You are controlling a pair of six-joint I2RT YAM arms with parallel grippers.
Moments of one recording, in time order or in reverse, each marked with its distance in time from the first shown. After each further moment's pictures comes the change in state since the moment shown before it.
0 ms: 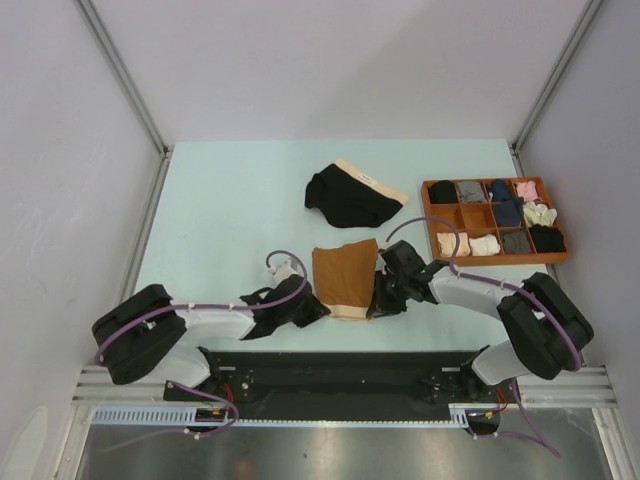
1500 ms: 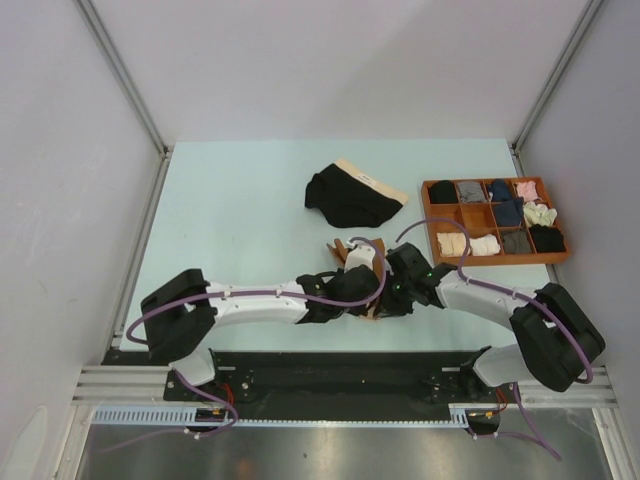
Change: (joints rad) left arm -0.252 0.253 0.642 -0.491 -0.271 0.617; right arm 0.001 -0.081 -0.025 -0.059 0.099 0.062
